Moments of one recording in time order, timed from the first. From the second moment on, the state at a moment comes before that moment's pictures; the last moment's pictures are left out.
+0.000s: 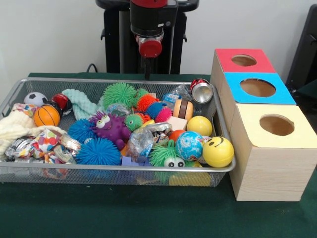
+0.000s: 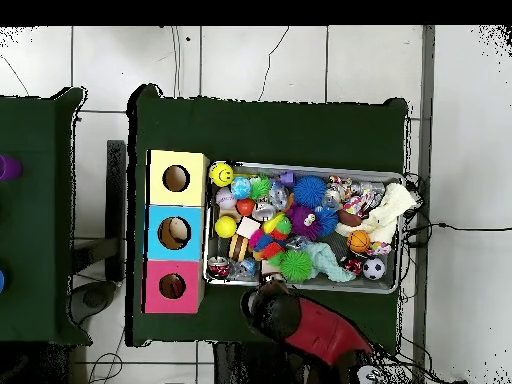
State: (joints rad) arm -0.29 -0.68 -0.14 2.12 0.08 0.24 2.68
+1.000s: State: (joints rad) arm -0.21 -0.69 -0.15 1.92 0.13 0.42 2.68
